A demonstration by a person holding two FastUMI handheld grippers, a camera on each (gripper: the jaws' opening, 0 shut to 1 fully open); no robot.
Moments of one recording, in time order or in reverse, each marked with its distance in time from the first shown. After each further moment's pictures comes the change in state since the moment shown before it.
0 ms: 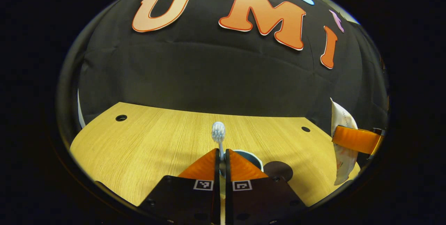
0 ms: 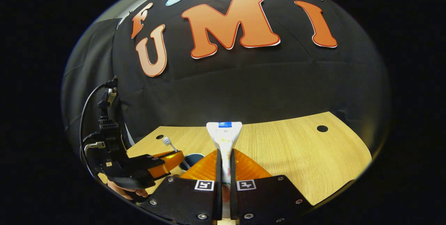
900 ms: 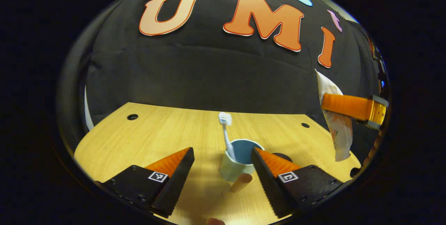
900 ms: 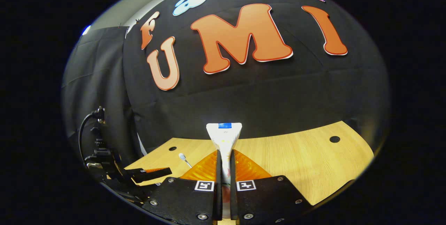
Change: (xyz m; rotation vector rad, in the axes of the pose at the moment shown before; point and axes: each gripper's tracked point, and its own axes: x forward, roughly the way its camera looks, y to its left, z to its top) left arm -0.054 0.027 -0.001 0.022 -0.026 0.025; right arm 0.007 0.034 0.050 0.021 -0.113 0.131
